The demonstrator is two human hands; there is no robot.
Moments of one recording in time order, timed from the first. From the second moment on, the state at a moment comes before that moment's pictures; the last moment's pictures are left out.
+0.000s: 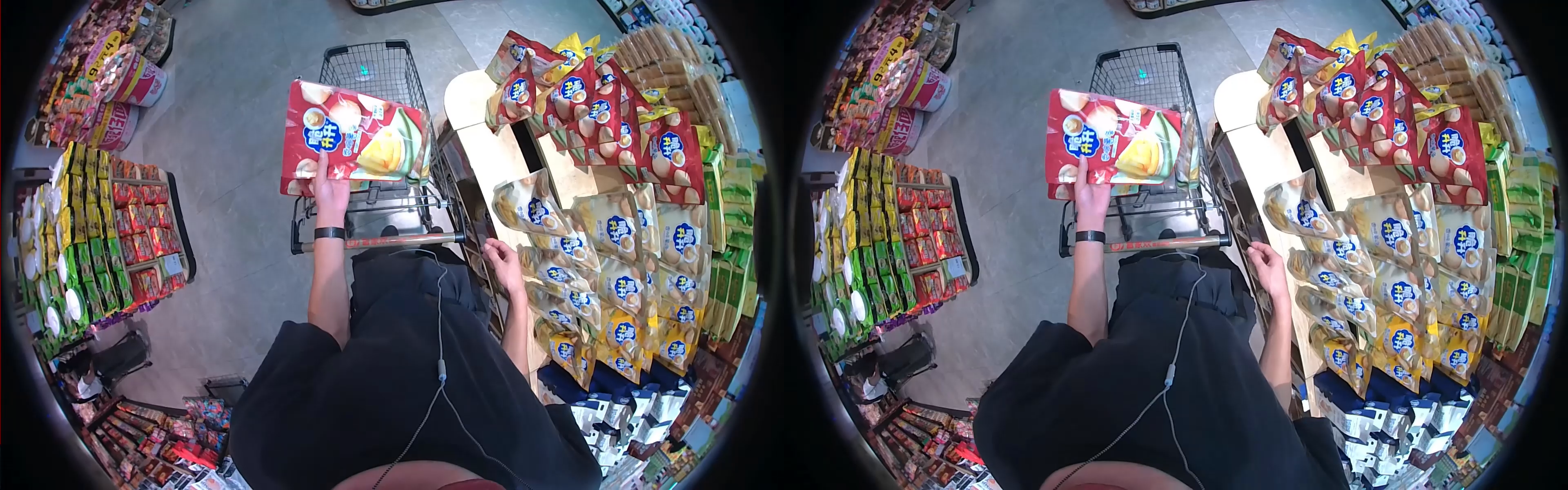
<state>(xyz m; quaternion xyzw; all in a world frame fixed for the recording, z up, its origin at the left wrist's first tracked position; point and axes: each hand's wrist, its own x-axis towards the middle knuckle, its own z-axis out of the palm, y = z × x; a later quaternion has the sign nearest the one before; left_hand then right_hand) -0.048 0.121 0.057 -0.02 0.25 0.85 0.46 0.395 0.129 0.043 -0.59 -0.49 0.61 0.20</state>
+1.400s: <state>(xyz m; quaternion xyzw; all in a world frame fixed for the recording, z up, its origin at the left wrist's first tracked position) -0.110 0.099 0.044 -0.09 0.31 0.89 0.32 0.400 0.124 0.024 -0.61 -0.52 0.59 0.12</state>
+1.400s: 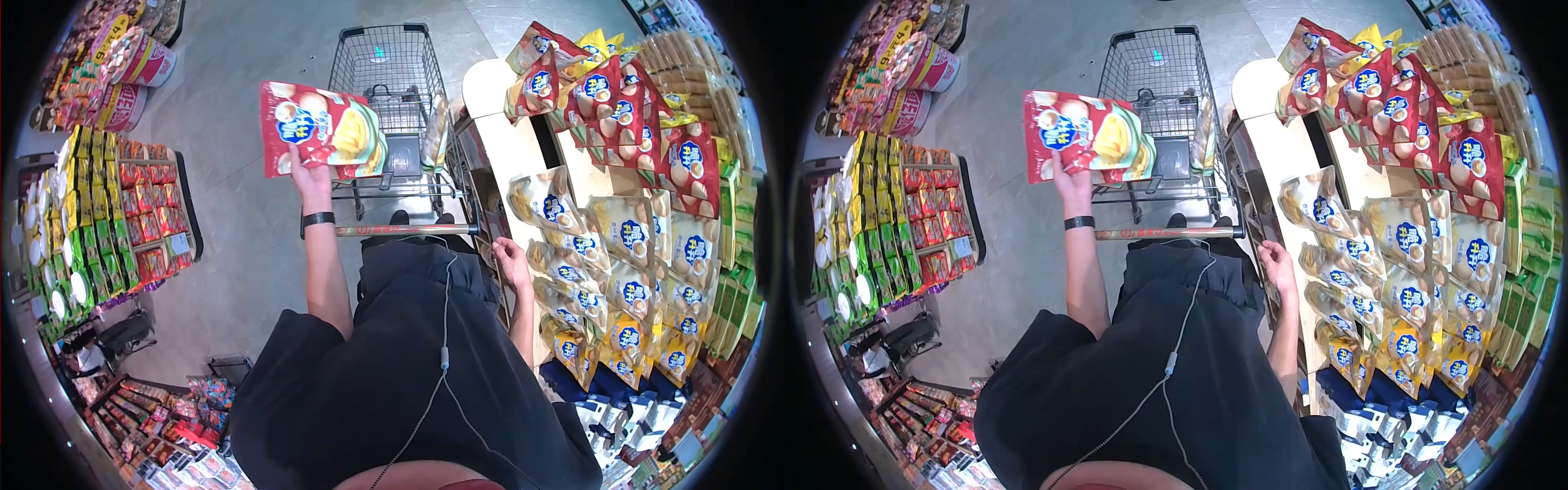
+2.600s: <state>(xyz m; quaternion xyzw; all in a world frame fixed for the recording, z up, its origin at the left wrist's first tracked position) -0.028 0.093 -0.106 -0.18 0.62 0.70 0.32 0.435 0.100 0.002 -0.67 -0.55 0.49 0.04</state>
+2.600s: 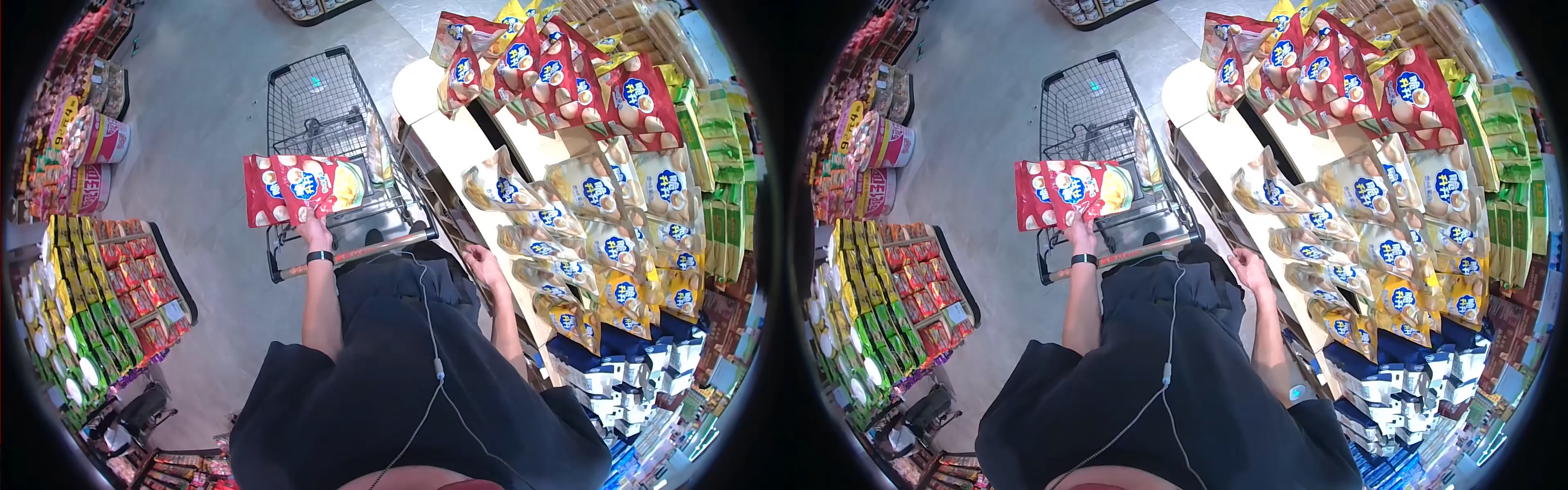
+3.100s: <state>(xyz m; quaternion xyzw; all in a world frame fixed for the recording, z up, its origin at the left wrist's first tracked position) -0.039 0.088 -0.102 -0.17 0.64 0.66 0.34 0.433 0.099 0.006 -0.67 -0.57 0.48 0.02</state>
